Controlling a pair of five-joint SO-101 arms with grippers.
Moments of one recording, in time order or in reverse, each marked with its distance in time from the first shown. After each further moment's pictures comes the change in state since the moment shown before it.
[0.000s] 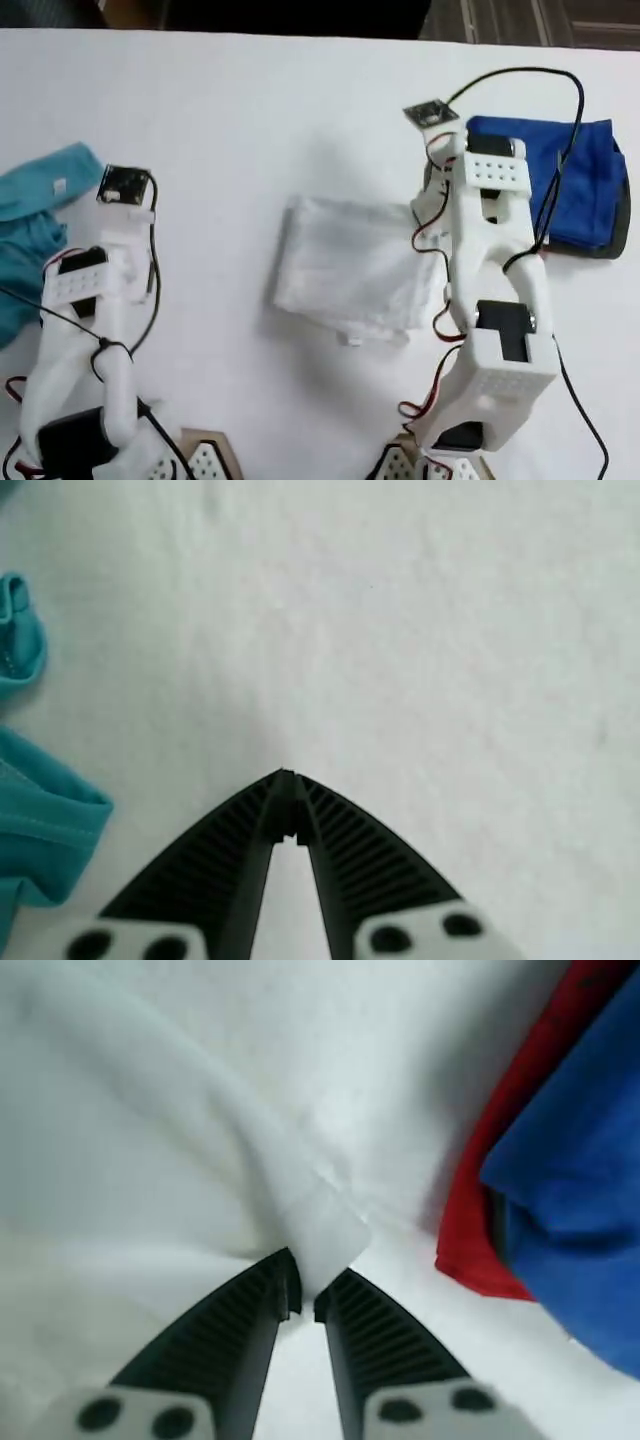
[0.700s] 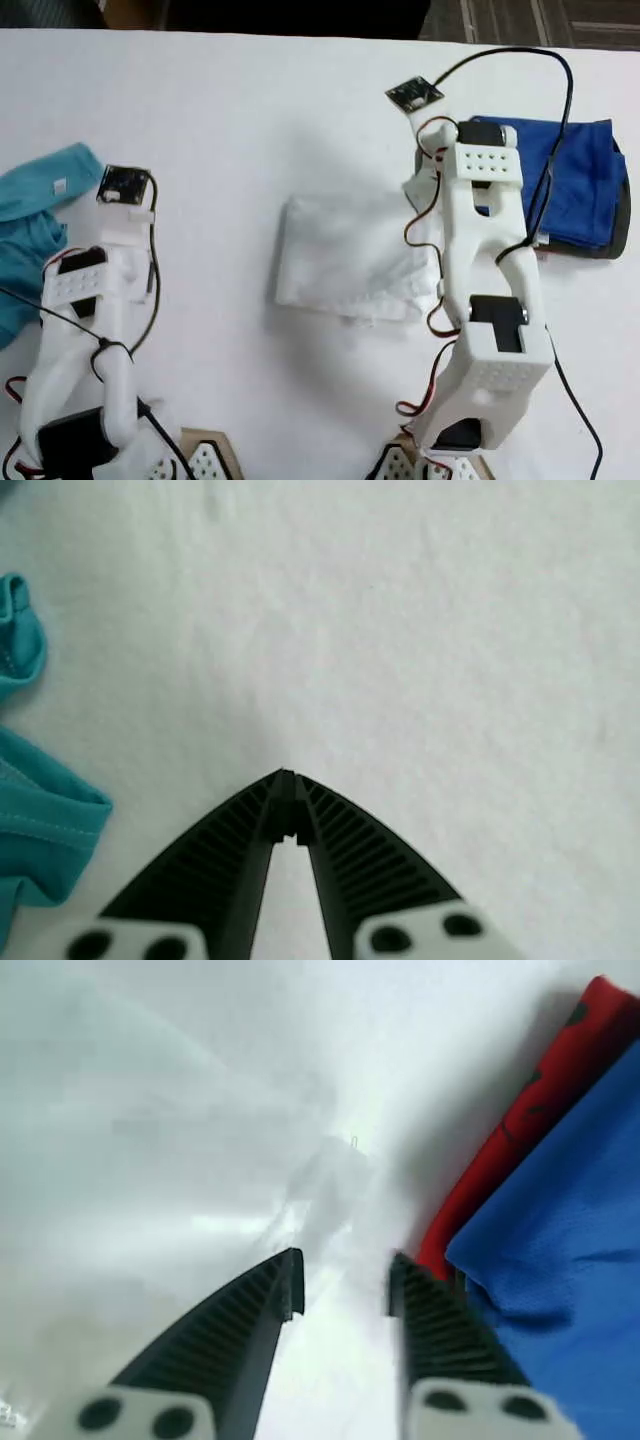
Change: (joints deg) left arm 0.0 0.0 0.0 0.0 0.0; right arm -1.5 2.2 -5.7 -0.5 3.9
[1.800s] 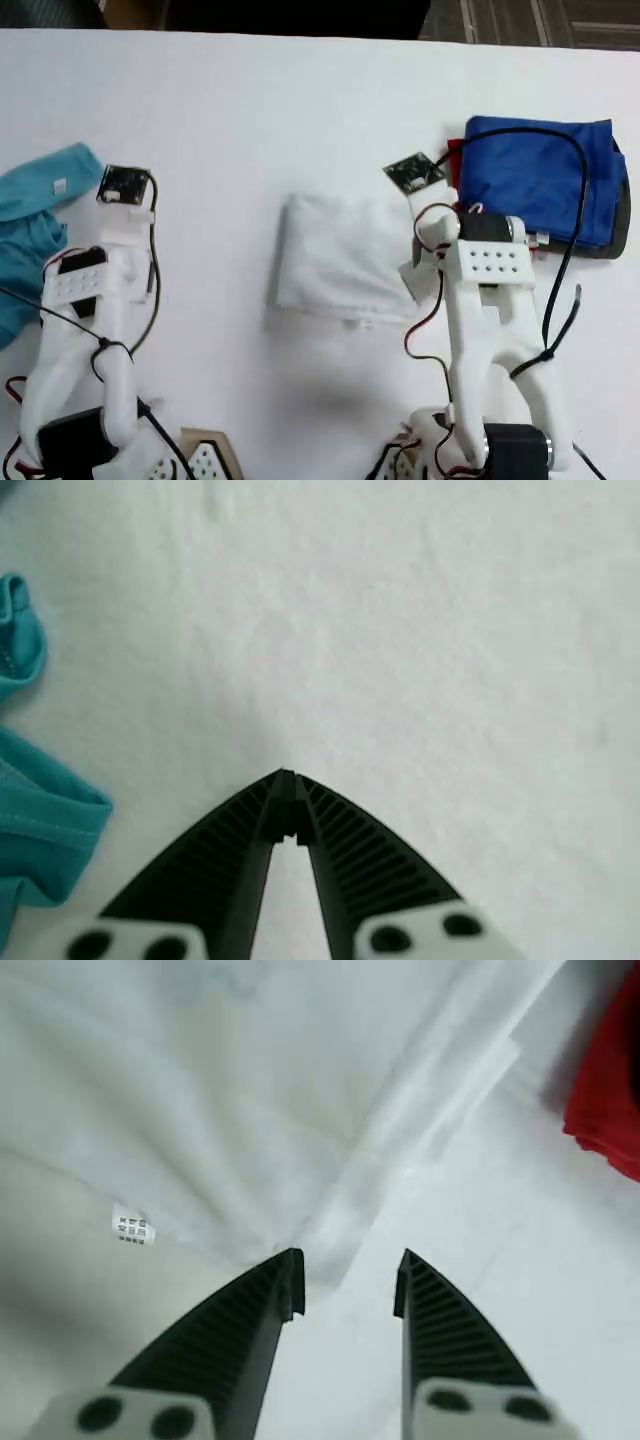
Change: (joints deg) left arm 0.0 0.0 0.0 0.0 0.0; right arm -1.8 -39.5 45.5 -2.6 -4.5
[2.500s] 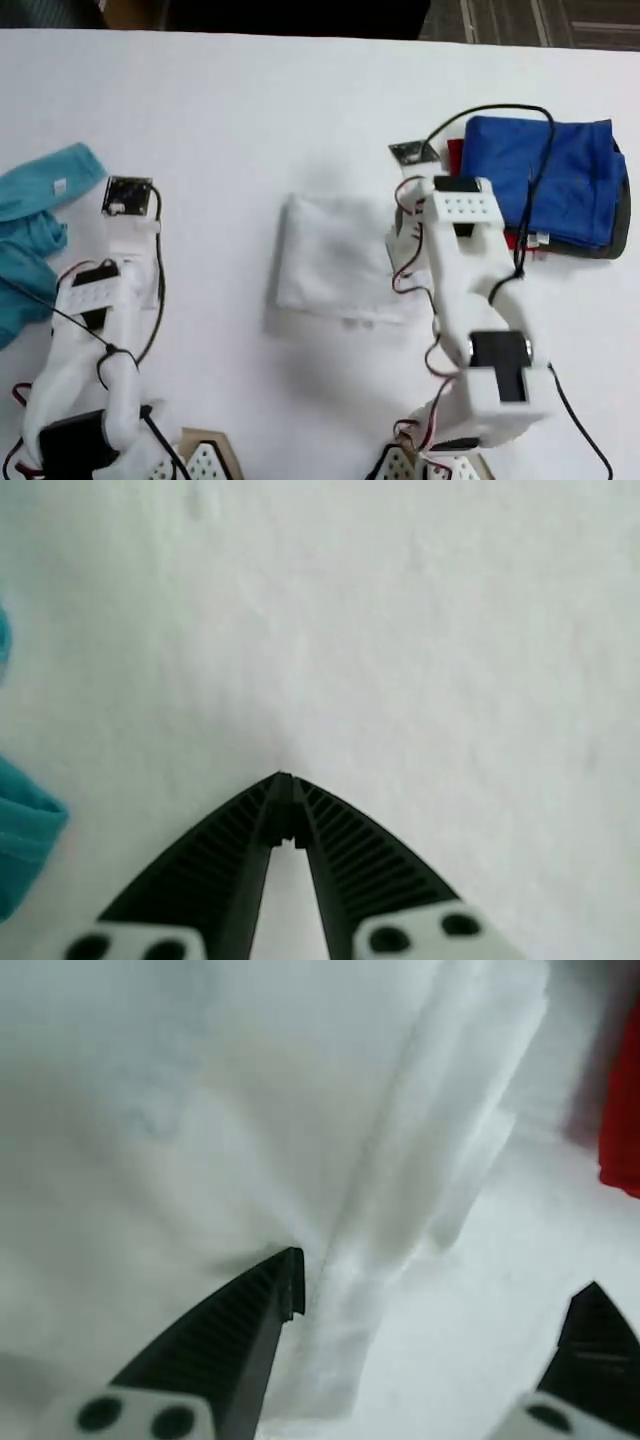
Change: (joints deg) left arm 1.8 -0.5 7.1 -9.4 5.2; right arm -1.9 28.8 -15.9 -3.8 -15.2
